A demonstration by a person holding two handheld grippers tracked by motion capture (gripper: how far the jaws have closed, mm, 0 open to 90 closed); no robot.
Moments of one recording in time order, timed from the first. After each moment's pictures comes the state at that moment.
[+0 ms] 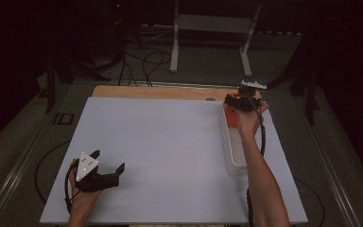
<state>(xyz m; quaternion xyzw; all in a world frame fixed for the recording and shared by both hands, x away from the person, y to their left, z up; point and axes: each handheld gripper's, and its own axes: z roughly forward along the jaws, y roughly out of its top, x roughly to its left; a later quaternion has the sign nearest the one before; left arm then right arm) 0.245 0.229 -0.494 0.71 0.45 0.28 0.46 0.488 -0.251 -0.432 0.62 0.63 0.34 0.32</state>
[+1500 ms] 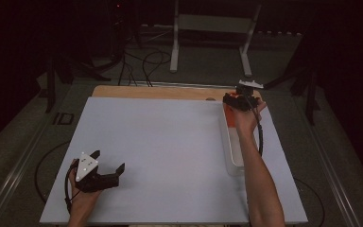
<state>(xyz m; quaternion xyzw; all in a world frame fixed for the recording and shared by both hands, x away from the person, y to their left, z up) 0.244 0.230 -0.494 0.71 0.45 0.28 0.47 0.496 -0.246 -0.437 0.62 0.63 0.33 0.33</state>
